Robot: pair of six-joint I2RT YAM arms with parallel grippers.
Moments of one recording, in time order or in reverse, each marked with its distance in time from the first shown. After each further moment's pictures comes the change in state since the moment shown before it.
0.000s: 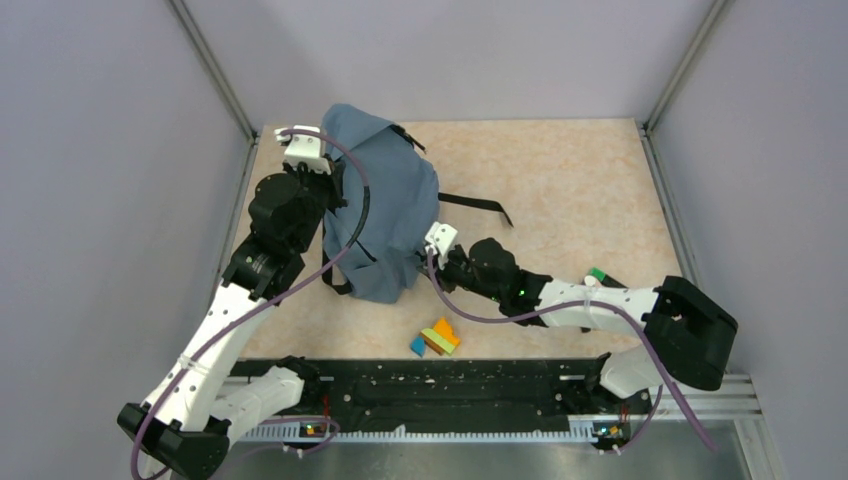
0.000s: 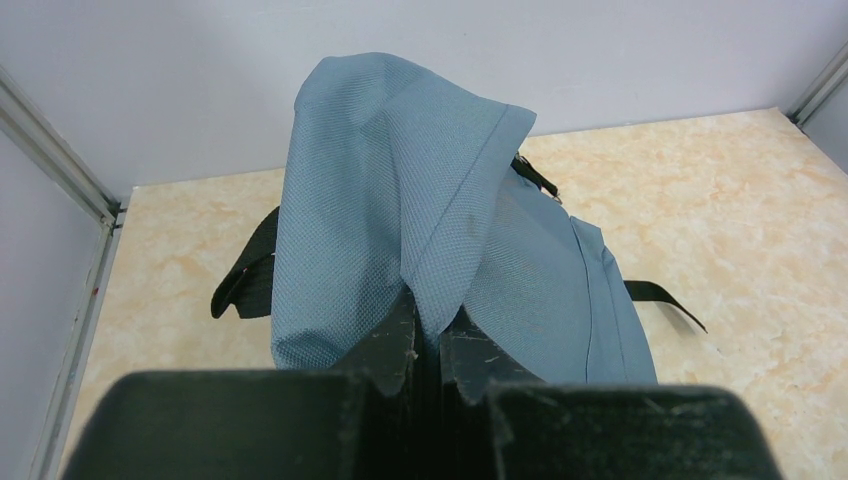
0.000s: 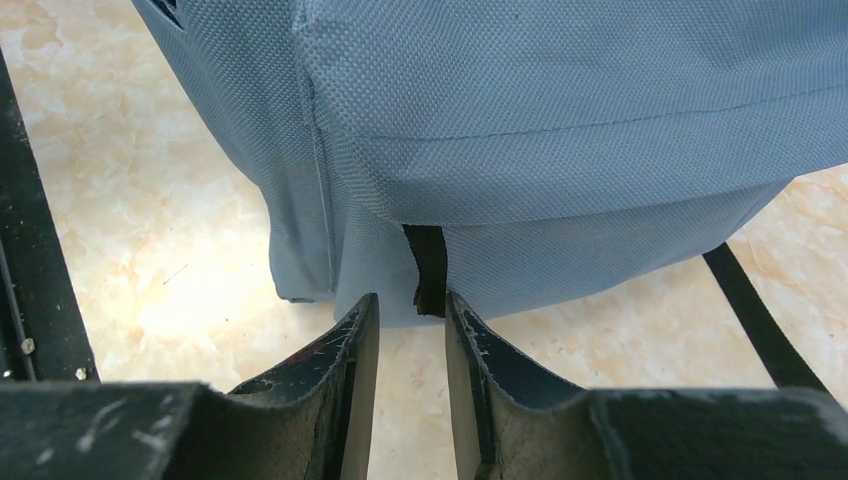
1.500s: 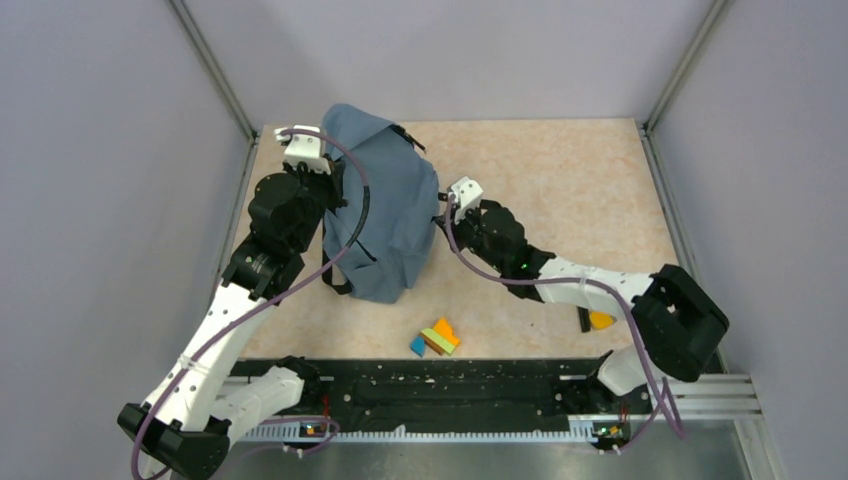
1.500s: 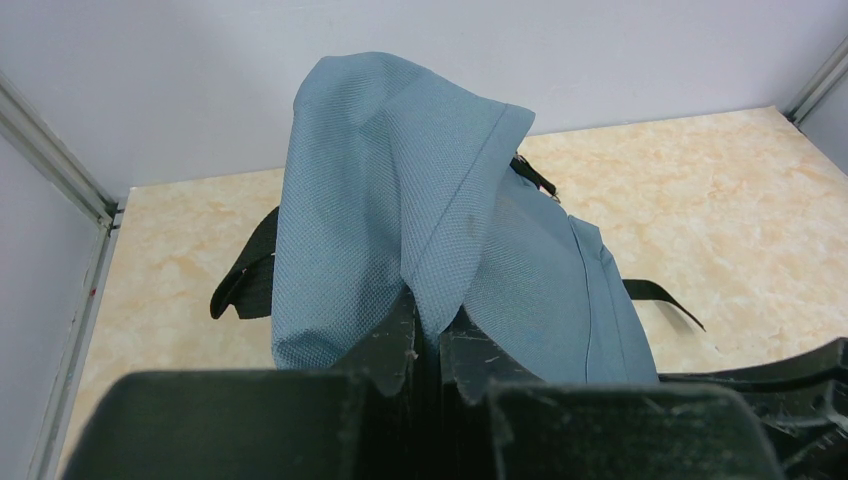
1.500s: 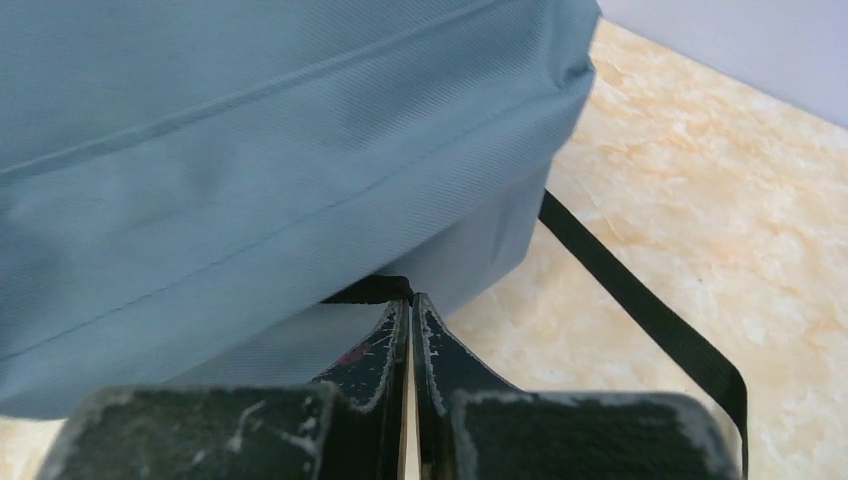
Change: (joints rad) left arm 0.005 0.000 0.000 -0.001 0.010 -0.001; right arm -0.158 0.051 0.094 0.053 0.106 0.136
